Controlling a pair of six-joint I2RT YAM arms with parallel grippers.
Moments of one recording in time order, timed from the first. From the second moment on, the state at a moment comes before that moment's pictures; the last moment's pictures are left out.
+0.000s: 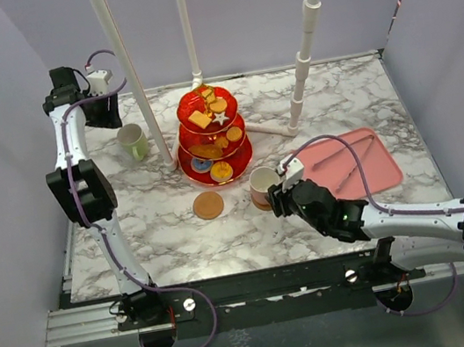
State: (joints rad) left arm 0.23 2.20 2.19 -0.92 0.40 0.44; right arm 1.04 1.13 0.46 0.27 0.48 0.24
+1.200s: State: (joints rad) left arm 0.19 2.09 1.82 -0.78 0.35 0.49; right arm 1.04 1.14 0.73 0.13 0.37 0.25
